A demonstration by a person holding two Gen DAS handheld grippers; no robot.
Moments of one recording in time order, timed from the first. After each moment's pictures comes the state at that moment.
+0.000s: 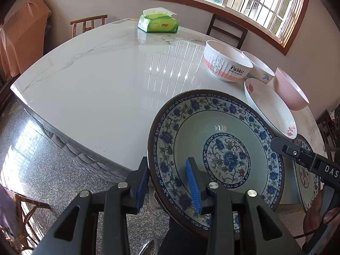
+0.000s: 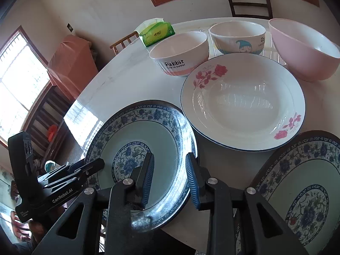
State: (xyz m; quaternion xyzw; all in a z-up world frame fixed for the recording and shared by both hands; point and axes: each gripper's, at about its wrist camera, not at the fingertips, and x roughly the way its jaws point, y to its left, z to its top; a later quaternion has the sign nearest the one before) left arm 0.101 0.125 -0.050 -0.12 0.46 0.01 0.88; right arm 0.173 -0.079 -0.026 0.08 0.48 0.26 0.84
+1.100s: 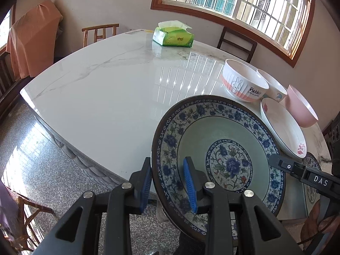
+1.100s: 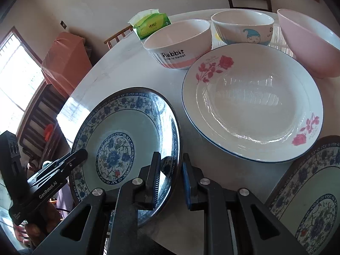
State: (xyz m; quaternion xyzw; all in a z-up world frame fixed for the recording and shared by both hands) left arm 0.112 0.151 -0.043 -0.12 0.42 0.05 0.90; right arm 0.194 -0.062 -0.043 0.08 0.49 0.25 0.83
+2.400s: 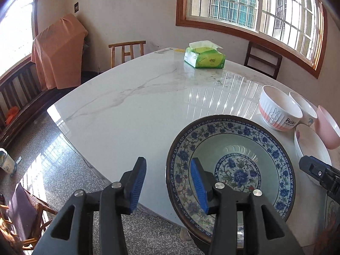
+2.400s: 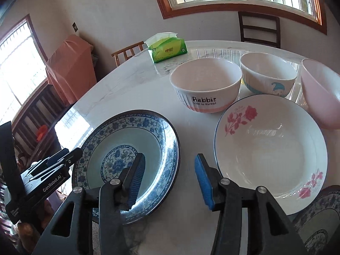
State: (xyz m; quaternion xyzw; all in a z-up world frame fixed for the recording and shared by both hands) left arm 0.131 0.183 -0.028 -0.08 0.38 0.15 0.91; right arm 0.172 -0.041 -0.001 0.05 0.40 0.24 0.88
